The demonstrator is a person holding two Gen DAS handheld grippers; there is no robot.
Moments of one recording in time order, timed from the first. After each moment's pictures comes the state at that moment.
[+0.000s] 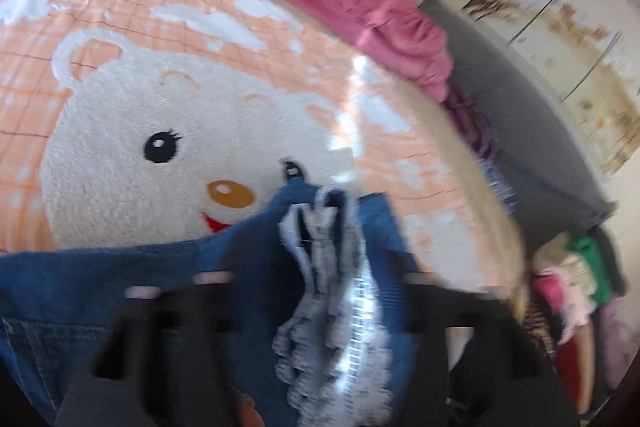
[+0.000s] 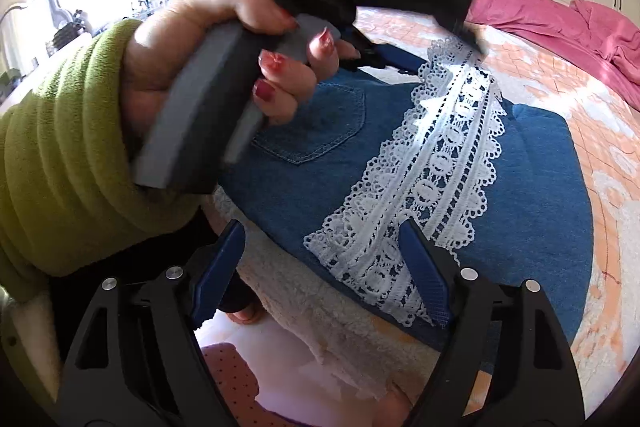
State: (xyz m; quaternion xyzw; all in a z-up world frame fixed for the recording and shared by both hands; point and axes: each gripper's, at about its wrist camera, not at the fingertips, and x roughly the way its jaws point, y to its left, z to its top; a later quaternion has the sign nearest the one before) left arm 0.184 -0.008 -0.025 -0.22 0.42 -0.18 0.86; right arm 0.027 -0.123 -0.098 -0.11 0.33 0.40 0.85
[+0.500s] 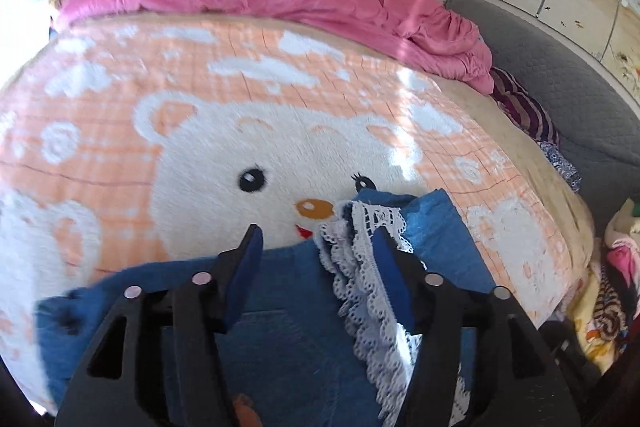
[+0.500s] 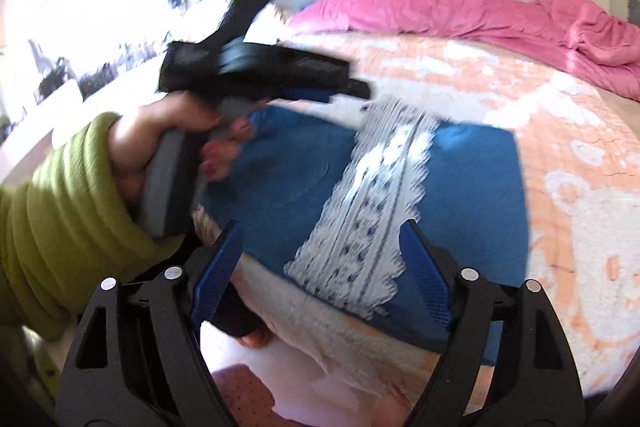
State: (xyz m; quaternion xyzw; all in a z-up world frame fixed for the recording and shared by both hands) left arm 0.142 0.022 0.014 -0.10 0.37 -0.08 0.92; right arm 0.017 -0.173 -0.050 -0.04 0.30 0.36 0.88
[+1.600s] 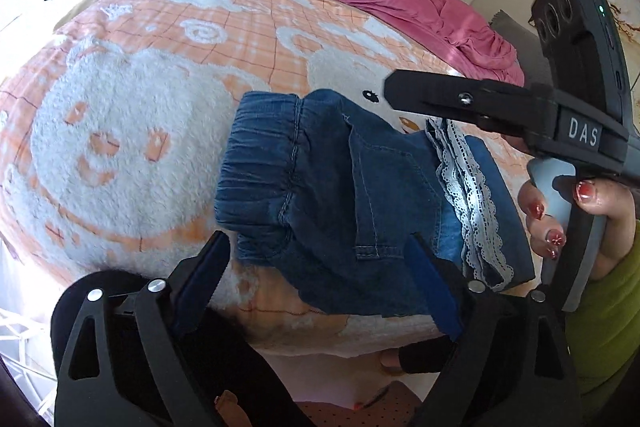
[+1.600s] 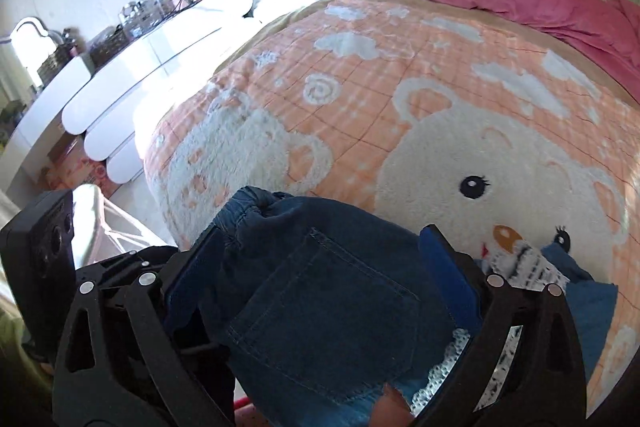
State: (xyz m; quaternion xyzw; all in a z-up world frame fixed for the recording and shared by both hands) left arm 0.013 0.118 -0.030 -0.20 0.40 -0.03 0.89; right arm 0.131 0.019 -0.029 -0.12 0.40 0.43 0.80
